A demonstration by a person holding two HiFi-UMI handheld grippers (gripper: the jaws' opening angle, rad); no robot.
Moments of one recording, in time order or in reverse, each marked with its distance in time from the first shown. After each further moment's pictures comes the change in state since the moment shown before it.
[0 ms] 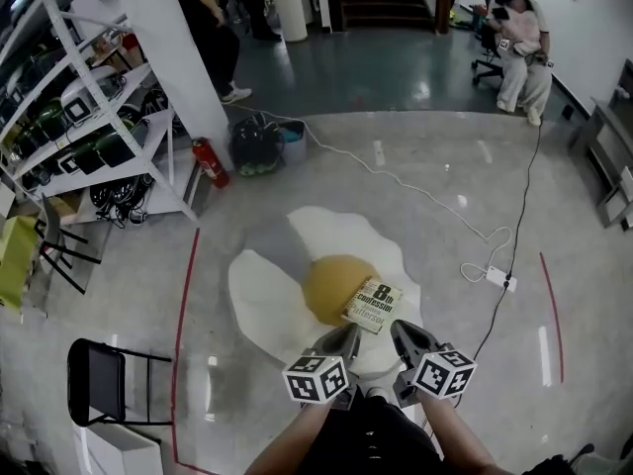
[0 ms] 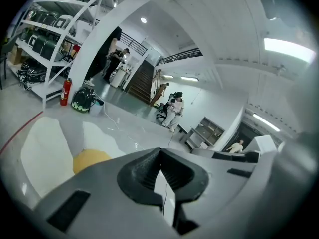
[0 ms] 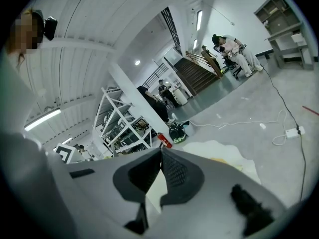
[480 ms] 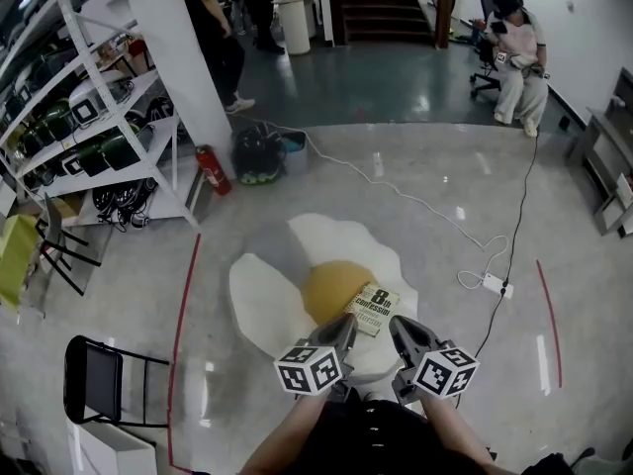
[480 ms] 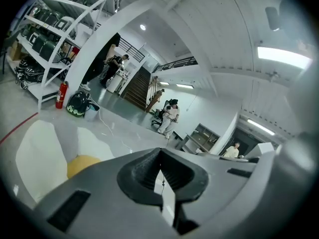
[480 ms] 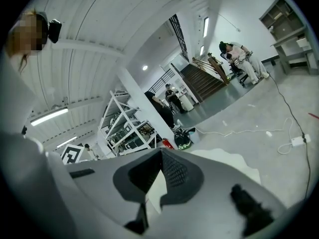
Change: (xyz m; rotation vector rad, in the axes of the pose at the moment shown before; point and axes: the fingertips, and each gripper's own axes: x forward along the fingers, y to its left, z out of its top) left arm -0.021 -0.019 0.021 0.002 -0.083 -0.059; right arm -0.026 0.033 0.015 -0.064 -0.069 0.059
